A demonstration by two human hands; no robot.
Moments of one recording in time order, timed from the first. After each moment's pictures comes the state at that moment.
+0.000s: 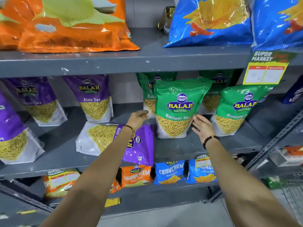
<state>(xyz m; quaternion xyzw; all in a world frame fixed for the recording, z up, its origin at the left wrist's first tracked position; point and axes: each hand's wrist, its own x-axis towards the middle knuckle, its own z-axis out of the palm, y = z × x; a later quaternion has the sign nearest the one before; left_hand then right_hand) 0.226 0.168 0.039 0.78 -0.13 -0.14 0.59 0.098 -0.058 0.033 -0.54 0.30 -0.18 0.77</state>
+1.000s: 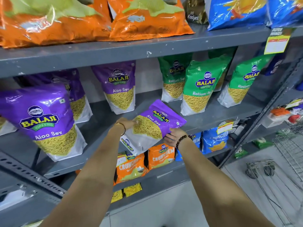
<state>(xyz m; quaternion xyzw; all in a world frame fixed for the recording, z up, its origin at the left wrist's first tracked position) 0.251 0.384 0.031 0.91 -0.10 -0.25 0.31 0.099 0.219 -0.009 -0.38 0.42 -0.02 0.82</state>
